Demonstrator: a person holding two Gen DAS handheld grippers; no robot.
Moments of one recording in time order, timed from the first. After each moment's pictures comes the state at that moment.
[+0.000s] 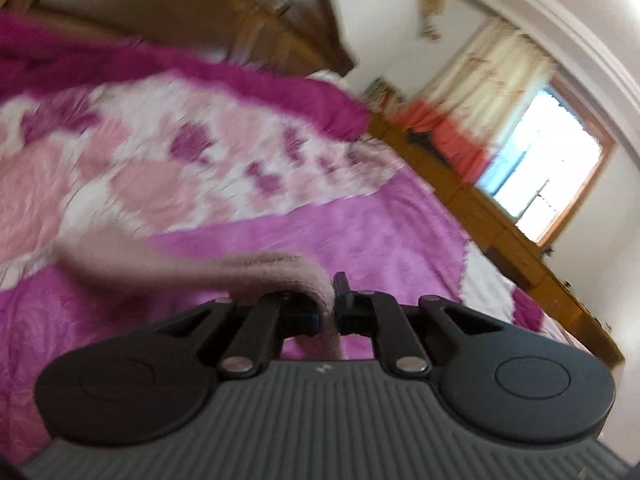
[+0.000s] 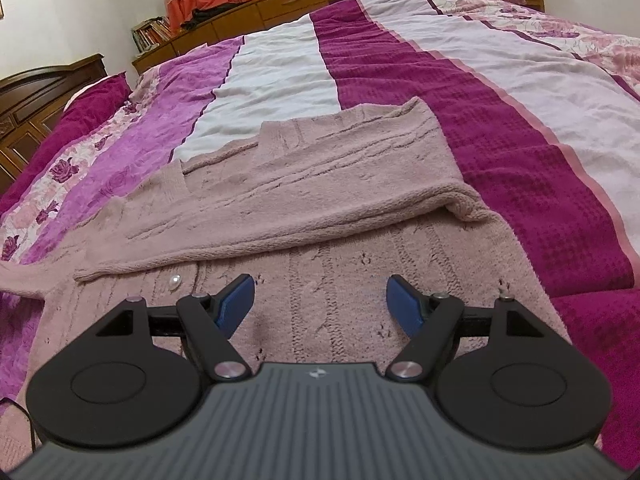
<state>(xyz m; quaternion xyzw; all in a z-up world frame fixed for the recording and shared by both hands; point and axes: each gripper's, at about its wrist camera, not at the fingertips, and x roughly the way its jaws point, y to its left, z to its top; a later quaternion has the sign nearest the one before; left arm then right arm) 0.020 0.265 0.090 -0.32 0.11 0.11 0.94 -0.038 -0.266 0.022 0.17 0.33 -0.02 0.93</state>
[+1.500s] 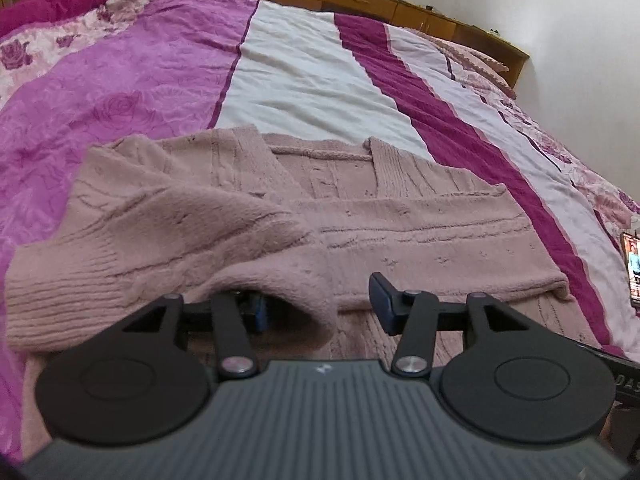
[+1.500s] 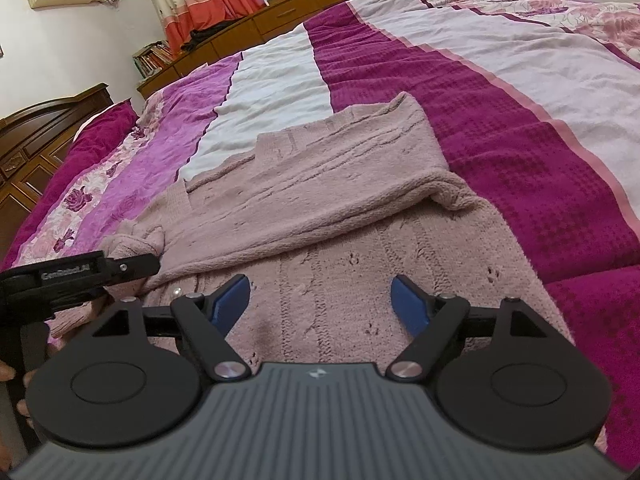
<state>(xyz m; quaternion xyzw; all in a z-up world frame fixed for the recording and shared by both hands) 0.069 -0.022 0.033 -0.06 0.36 -0.17 0.92 -0.045 -0.287 0.011 0.23 0.31 -0.01 0.92</state>
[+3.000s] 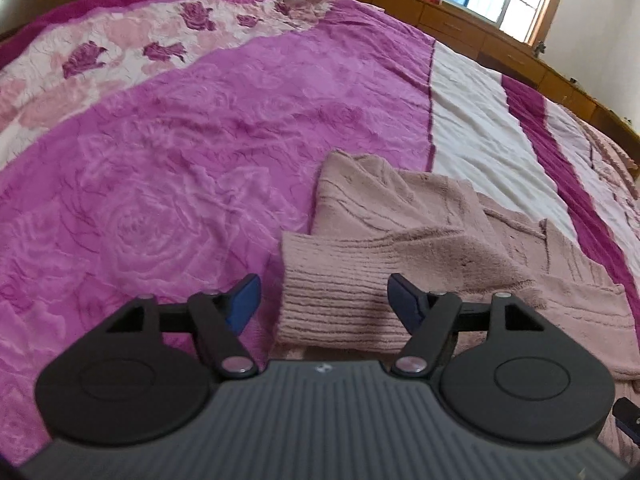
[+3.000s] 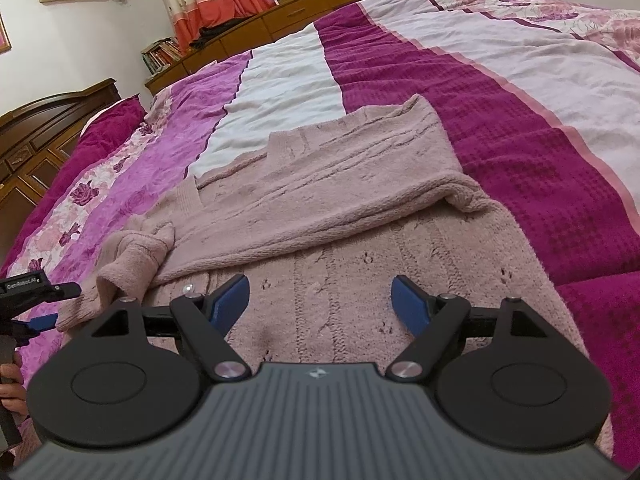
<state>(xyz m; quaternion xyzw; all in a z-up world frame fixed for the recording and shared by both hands) 0.057 0.101 0.042 -0.15 0.34 0.04 0.93 -0.045 -0.282 0.014 0.22 0.31 0.00 0.93</state>
